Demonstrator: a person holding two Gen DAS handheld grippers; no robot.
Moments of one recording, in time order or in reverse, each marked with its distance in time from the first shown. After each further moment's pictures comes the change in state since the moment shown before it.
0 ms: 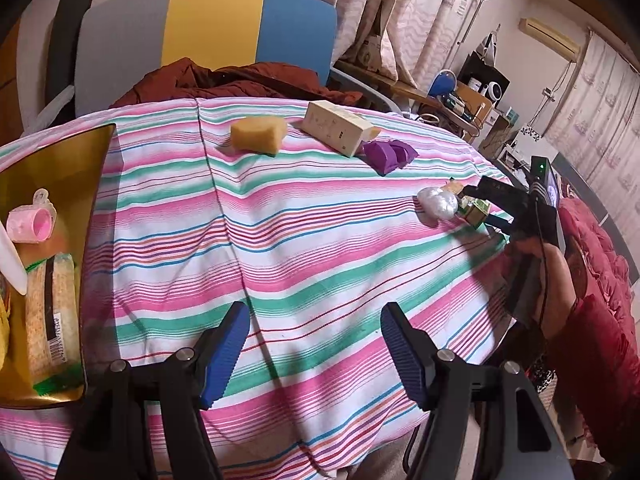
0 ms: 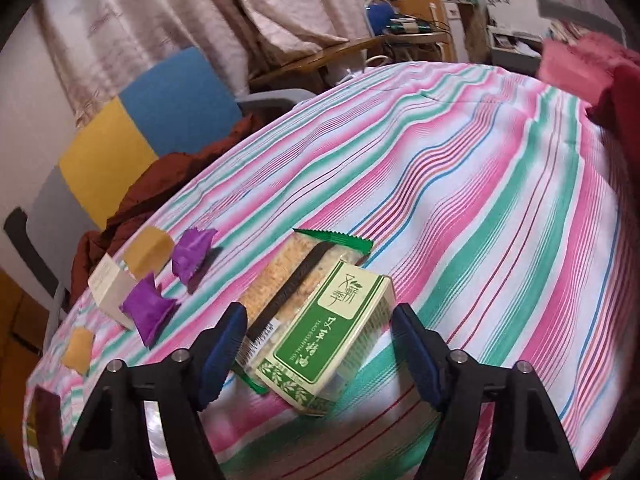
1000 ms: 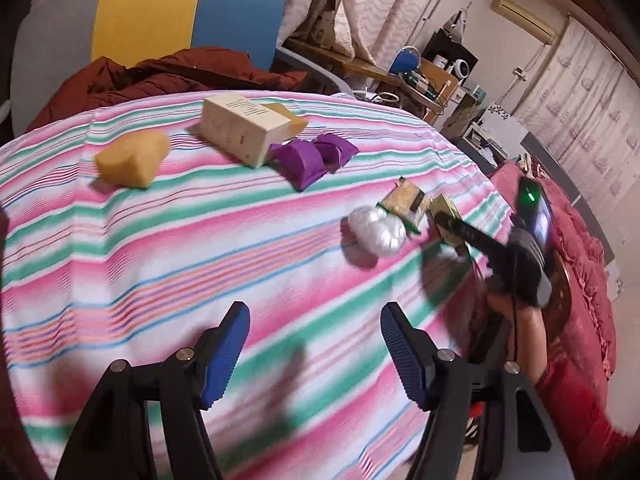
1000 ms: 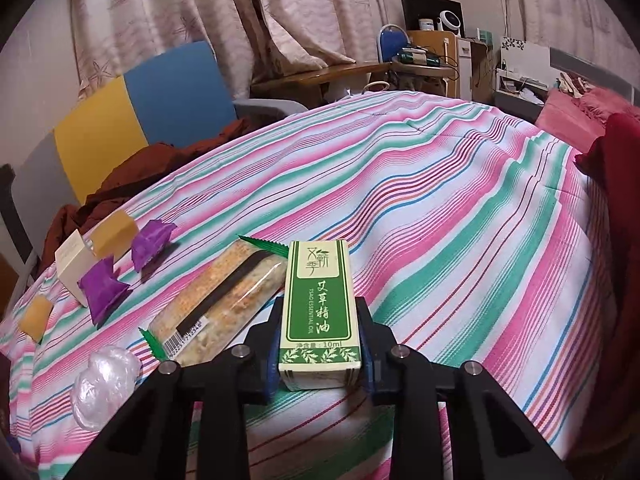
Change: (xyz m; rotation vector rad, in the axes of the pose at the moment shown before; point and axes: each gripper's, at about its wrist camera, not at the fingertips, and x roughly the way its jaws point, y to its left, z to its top) left arm 0.083 -0.082 0.070 0.052 0.094 -0.132; right arm 0.001 -0.030 0.004 -0.136 -0.070 -0.086
